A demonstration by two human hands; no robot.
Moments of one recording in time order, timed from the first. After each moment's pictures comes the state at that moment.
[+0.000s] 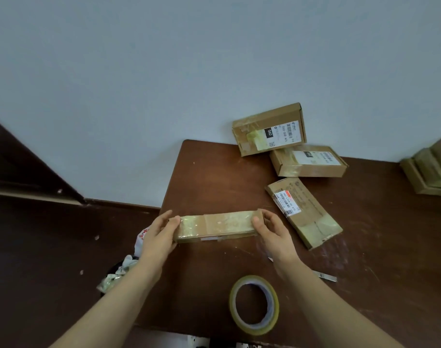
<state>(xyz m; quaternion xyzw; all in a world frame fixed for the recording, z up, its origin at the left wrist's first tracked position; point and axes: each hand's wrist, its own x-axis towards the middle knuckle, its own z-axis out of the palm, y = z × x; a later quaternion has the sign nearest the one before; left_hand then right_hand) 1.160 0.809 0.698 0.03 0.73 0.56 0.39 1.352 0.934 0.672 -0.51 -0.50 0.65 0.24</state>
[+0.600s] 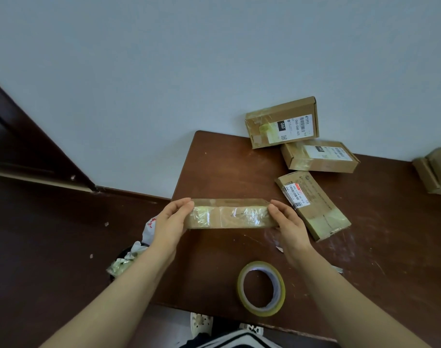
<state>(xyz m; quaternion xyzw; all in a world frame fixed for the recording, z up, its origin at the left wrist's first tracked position) 1.163 0.798 0.701 0.02 0.68 0.62 0.40 1.358 0.931 0.677 -0.51 -0.41 0.70 0.28</state>
